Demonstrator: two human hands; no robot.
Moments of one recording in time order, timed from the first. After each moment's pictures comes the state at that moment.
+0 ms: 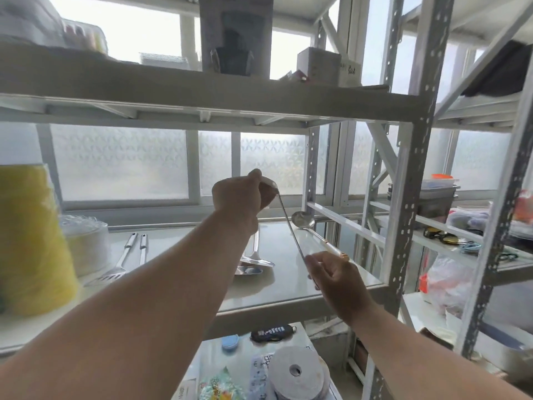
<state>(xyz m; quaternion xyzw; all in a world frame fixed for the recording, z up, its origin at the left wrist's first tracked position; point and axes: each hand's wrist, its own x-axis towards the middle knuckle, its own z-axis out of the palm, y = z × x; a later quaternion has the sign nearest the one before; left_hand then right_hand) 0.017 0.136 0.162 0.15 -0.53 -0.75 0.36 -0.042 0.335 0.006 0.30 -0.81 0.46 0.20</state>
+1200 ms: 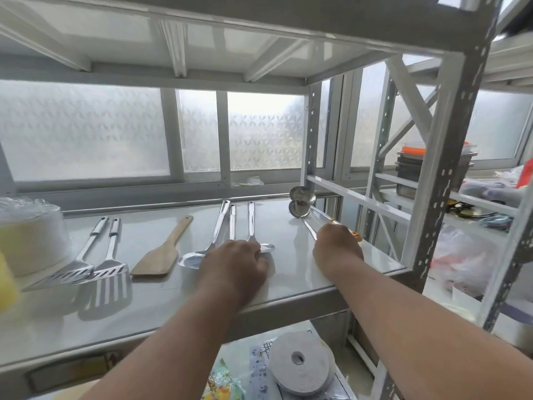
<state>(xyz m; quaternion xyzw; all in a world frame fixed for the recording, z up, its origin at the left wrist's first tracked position) -0.018 0.098 -0.007 0.11 -0.97 -0.08 0.21 -0.144 0.273 0.001 0.05 -0.98 0.15 0.14</state>
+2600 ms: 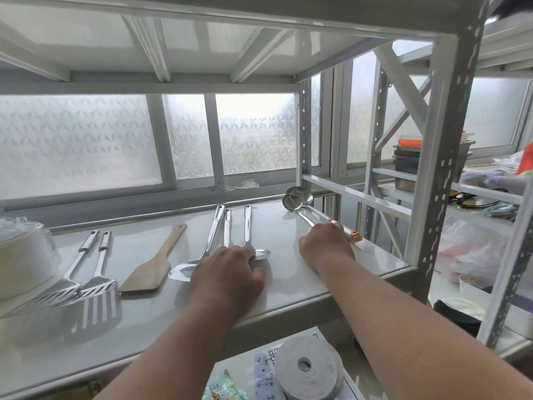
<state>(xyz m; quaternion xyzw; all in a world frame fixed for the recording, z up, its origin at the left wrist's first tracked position) -0.039 0.086 -0.025 0.12 -0.96 -0.08 0.23 -0.182 0.254 -0.015 0.06 -0.97 0.20 0.14</state>
